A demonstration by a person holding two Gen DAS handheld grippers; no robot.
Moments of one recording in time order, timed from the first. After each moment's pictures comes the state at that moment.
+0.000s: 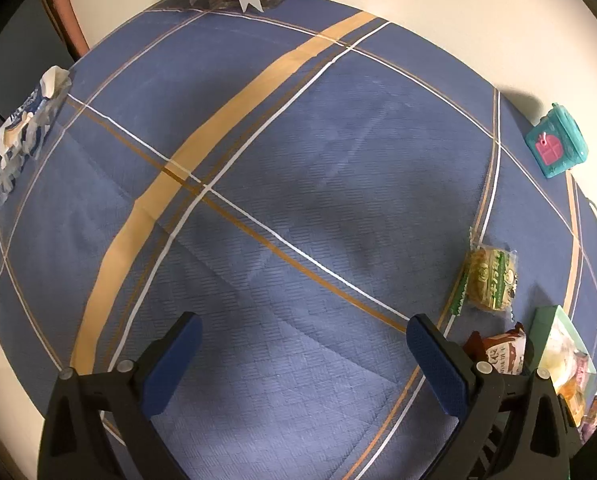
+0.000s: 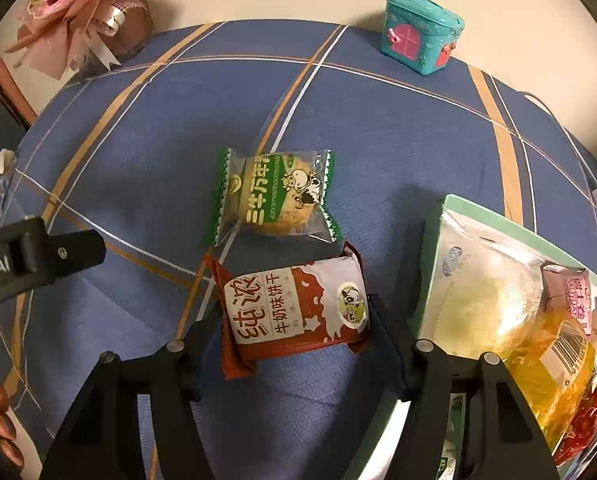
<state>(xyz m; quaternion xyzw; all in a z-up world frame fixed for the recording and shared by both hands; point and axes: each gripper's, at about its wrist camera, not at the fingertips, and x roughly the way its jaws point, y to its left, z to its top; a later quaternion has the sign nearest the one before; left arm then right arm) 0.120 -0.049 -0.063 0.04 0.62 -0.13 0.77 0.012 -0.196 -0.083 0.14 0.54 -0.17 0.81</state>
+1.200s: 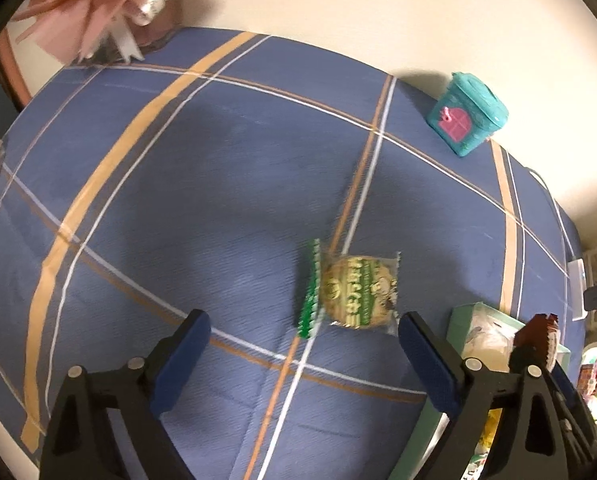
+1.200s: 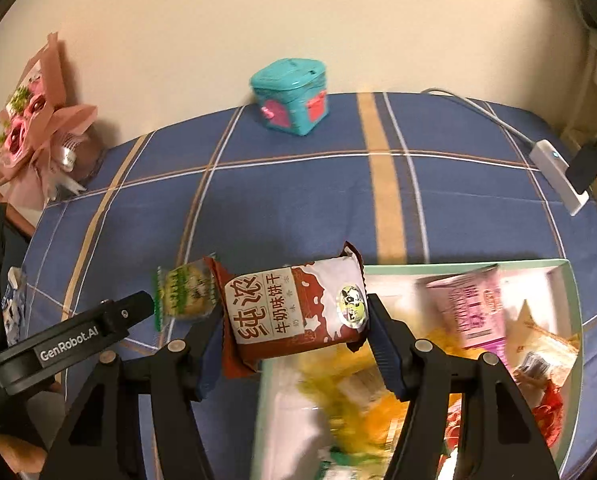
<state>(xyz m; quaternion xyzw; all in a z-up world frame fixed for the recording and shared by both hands) 0.102 -0.147 -0.047 0.05 0.58 -0.24 0.78 -0.055 -0.286 -0.022 0.24 0.43 -0.25 0.83</state>
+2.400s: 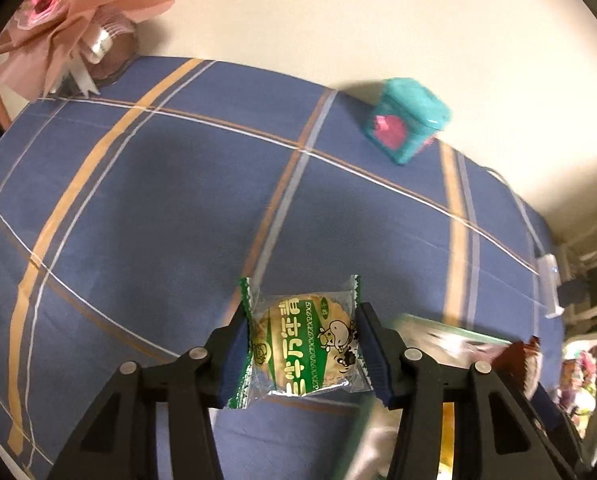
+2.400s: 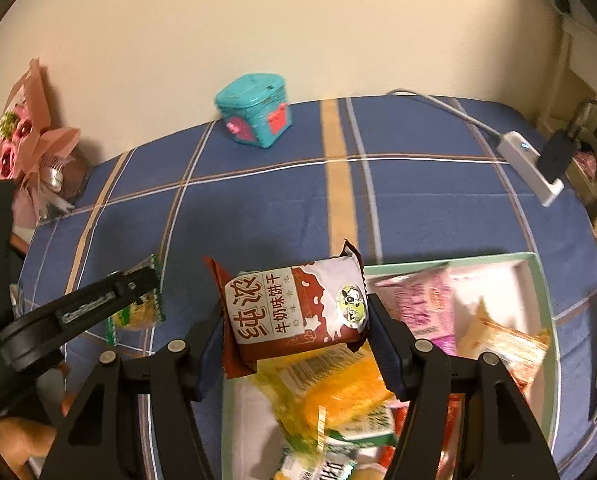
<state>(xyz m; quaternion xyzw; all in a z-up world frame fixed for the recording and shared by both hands) 0.076 -0.185 -0.012 0.04 0.56 -0.29 0.77 -0.088 -0.309 -0.005 0.26 0.42 -0.28 0.82</state>
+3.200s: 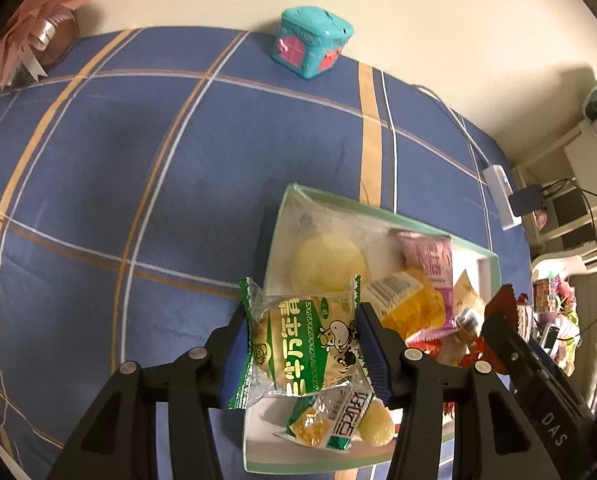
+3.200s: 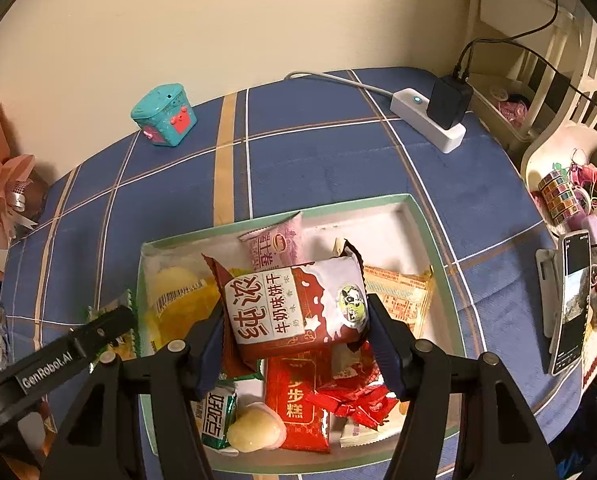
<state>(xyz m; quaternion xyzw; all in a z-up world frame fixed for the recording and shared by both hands) -0.014 -0.199 -0.009 0.08 0.61 -0.35 0.71 -0.175 -0.338 0.007 0.29 0.44 -0.35 0.78</state>
